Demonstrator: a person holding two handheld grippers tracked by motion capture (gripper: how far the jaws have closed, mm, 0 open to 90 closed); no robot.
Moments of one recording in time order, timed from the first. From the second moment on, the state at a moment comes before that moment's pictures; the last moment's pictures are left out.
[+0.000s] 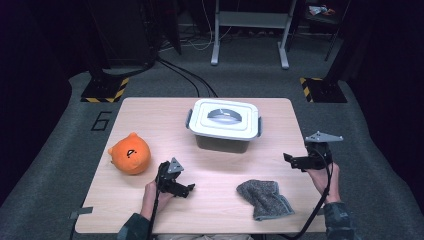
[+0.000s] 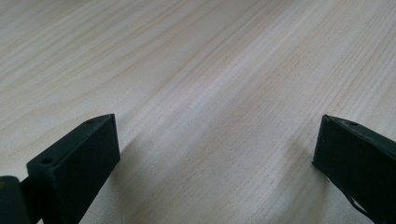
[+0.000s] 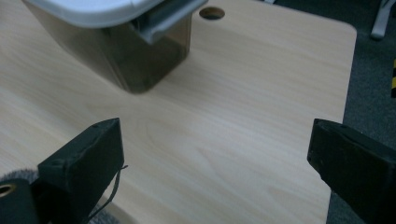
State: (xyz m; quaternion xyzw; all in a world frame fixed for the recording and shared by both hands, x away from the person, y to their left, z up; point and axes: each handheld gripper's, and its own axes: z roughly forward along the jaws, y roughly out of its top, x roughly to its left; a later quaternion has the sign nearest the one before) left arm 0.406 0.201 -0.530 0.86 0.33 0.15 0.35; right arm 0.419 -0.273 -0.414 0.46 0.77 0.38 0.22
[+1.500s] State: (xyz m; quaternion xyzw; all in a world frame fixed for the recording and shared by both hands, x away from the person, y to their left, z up) left arm 0.406 0.201 -0.530 0.86 0.33 0.15 0.36; right arm 0.551 -0.202 -0.417 0.48 0.77 0.39 0.14
